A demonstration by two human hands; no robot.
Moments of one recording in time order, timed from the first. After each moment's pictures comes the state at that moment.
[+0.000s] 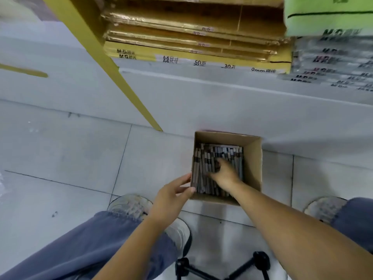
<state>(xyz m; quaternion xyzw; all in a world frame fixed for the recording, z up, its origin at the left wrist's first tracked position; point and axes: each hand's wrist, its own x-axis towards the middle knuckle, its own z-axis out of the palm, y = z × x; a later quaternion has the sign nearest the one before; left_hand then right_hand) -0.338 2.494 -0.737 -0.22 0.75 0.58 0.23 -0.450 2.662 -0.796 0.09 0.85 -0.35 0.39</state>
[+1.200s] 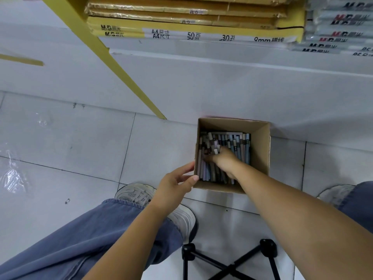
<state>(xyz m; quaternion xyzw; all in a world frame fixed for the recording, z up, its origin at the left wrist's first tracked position) -0.339 2.495 -0.736 -0.26 0.71 0.61 0.23 -0.459 2.646 -0.817 0.16 0.74 -0.47 0.46</state>
